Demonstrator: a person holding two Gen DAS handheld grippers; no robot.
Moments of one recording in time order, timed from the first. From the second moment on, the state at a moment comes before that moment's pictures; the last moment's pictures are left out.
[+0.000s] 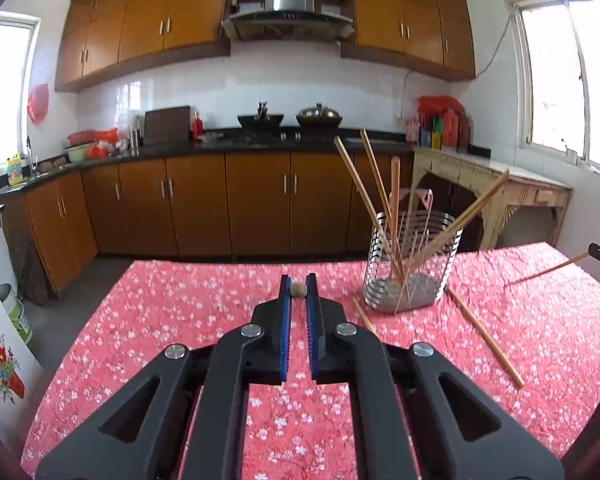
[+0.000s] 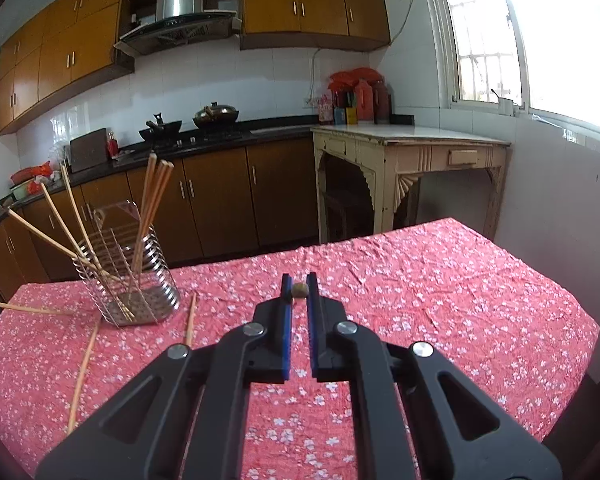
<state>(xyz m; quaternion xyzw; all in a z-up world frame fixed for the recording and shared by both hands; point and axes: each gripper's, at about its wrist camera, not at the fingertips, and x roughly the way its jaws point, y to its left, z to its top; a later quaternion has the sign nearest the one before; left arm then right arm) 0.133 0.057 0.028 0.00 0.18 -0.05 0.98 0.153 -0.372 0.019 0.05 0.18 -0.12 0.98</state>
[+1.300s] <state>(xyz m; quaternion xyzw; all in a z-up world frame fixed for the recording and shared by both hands) 0.118 0.034 0.119 -0.06 0.07 -0.11 0.99 0.120 -0.337 0.132 0.10 0.10 0.03 0.99</state>
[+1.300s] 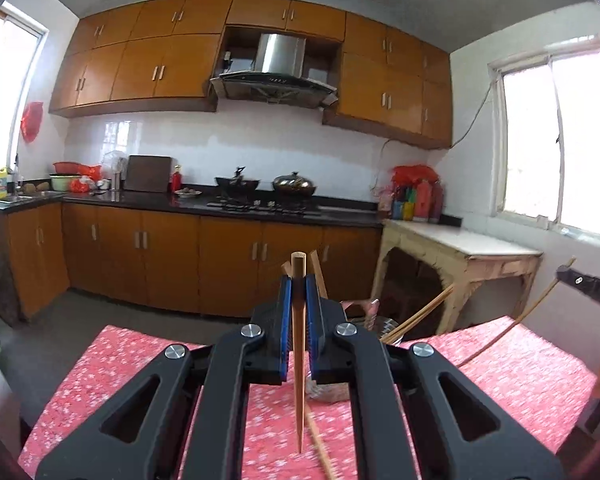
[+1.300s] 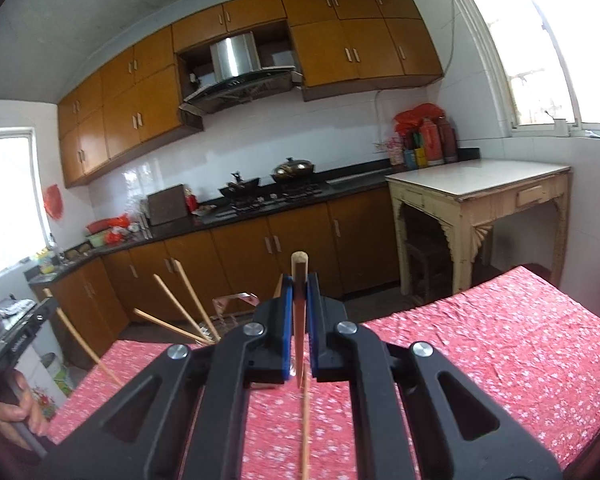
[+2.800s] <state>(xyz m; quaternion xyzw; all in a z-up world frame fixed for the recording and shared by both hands) 0.263 -0.049 0.137 -0.06 0.10 -0.03 0.99 0.319 -0.245 0.131 0.04 0.19 0.06 0.98</state>
